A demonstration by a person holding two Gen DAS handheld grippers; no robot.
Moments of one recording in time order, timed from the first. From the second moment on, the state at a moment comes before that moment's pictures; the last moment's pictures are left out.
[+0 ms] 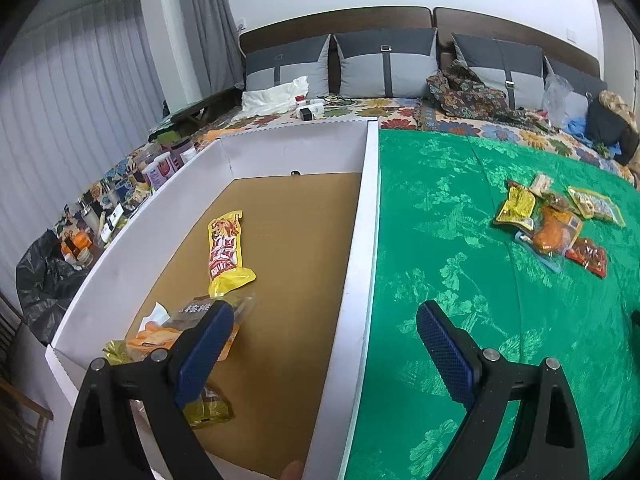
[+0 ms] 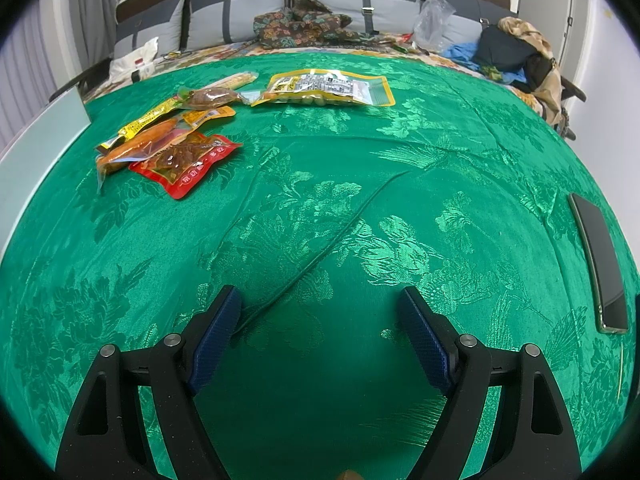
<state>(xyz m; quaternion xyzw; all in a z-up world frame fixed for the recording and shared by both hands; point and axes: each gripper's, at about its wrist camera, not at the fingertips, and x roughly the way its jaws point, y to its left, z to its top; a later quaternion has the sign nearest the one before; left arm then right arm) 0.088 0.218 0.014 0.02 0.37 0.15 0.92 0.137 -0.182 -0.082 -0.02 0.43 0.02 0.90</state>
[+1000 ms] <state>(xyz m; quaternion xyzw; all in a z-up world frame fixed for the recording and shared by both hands) 0.034 0.108 0.151 0.04 0.32 0.09 0.94 0.136 -0.181 -0.082 -0.02 0.43 0.02 0.90</state>
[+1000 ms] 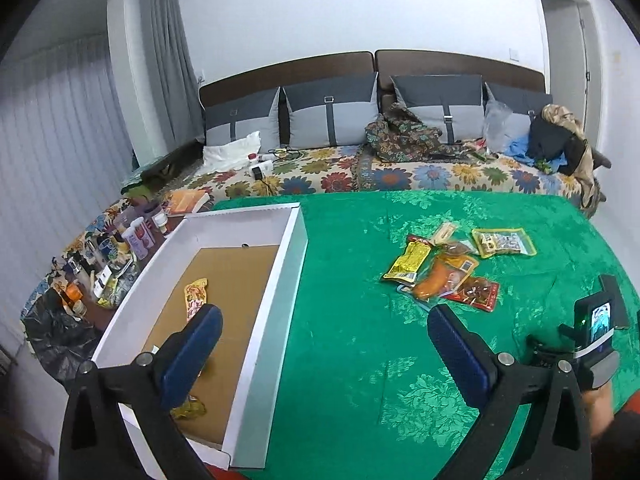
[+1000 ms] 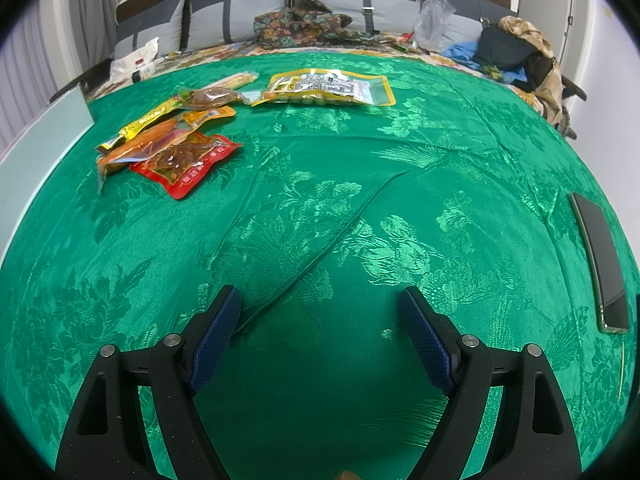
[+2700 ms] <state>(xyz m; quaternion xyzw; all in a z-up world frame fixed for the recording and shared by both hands) 0.210 0.091 -0.012 -0.03 0.49 -0.09 0.87 0.136 -0.181 -0.082 -0.02 0.43 0.03 0.90</state>
